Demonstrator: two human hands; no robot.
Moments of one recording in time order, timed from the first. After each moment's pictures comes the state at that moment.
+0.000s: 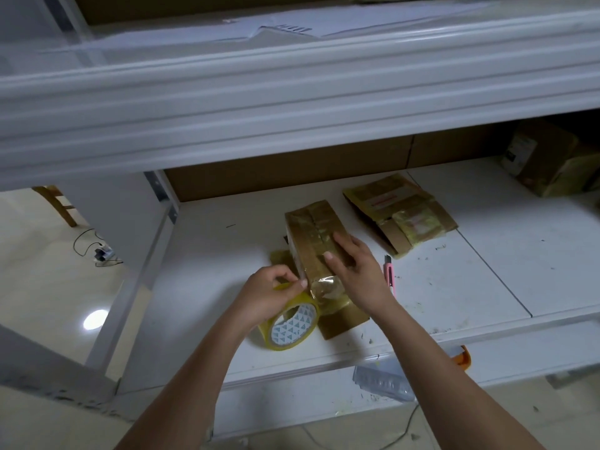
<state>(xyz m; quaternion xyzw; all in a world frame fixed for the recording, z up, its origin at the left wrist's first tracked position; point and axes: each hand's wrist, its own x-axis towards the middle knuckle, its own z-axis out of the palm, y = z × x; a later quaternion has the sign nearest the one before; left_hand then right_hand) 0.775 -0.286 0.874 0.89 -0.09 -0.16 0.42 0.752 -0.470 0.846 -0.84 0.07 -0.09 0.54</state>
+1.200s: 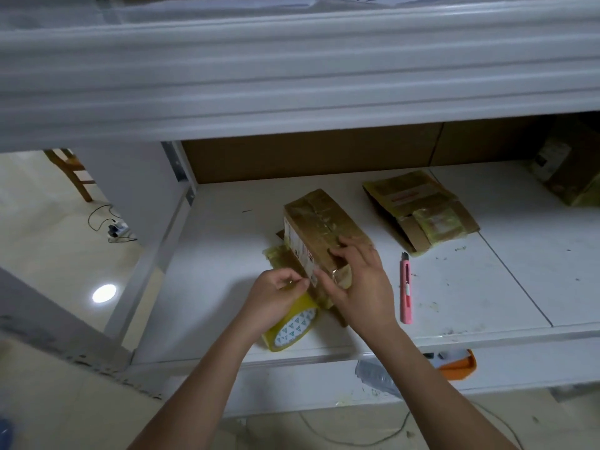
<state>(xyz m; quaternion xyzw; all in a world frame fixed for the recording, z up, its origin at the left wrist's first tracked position) 0.757 -0.268 0.853 0.84 -0.03 -0.13 0.52 0.734 -0.435 0.837 -0.91 -0.01 -0.27 0.32</state>
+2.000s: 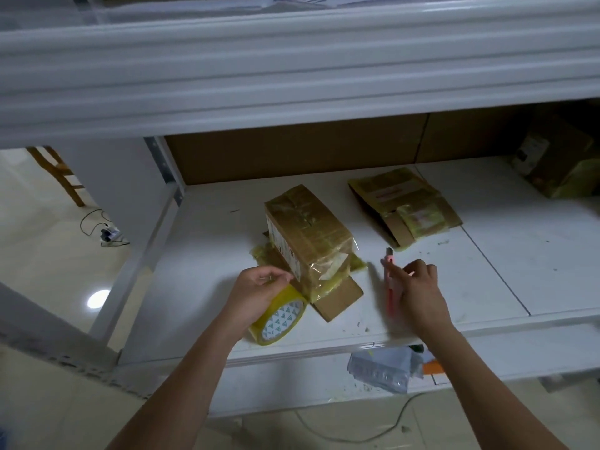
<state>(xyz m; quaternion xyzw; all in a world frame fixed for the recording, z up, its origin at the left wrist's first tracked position) 0.755 -0.271 0.848 0.81 0.03 -0.13 0.57 0.713 -0.555 0.785 -0.98 0.11 -0.10 0.15</state>
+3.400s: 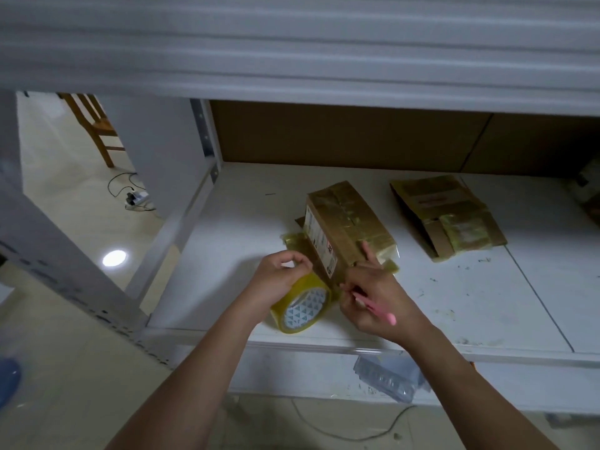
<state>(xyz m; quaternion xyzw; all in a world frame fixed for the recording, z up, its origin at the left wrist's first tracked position) 0.762 -0.250 0.846 0.77 0.06 -0.14 0.61 0.734 -0.450 0.836 -0.88 -0.29 -0.17 0.33</state>
